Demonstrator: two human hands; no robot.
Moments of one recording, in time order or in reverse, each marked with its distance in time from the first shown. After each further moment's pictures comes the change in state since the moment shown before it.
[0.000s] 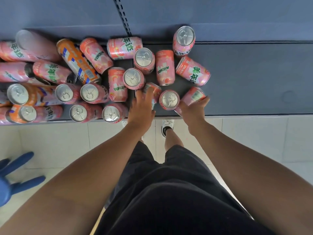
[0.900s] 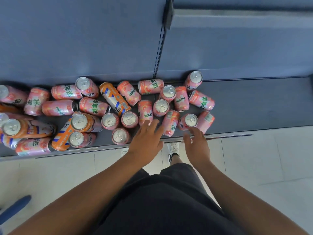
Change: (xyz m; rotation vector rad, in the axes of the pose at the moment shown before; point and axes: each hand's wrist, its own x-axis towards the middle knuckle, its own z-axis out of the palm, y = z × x) left_hand -0.069 -0.083 -0.105 0.293 0.067 0.511; right_hand -0.139 0.025 0.041 -0.457 0.177 -0.559
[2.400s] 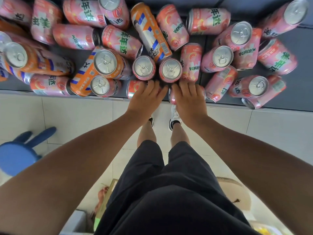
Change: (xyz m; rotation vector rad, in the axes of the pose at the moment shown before) left_hand -0.040 -0.122 0.069 0.556 -0.150 -0.028; right_hand 0.023 -0.049 0.155 -0.875 0.031 -0.943
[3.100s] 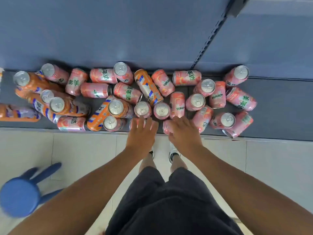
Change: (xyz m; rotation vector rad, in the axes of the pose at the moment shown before) left_hand -0.028 0.000 -0.052 -0.151 -0.012 -0.185; right_hand -0.010 0.015 -0.082 0.339 -0.117 0.098
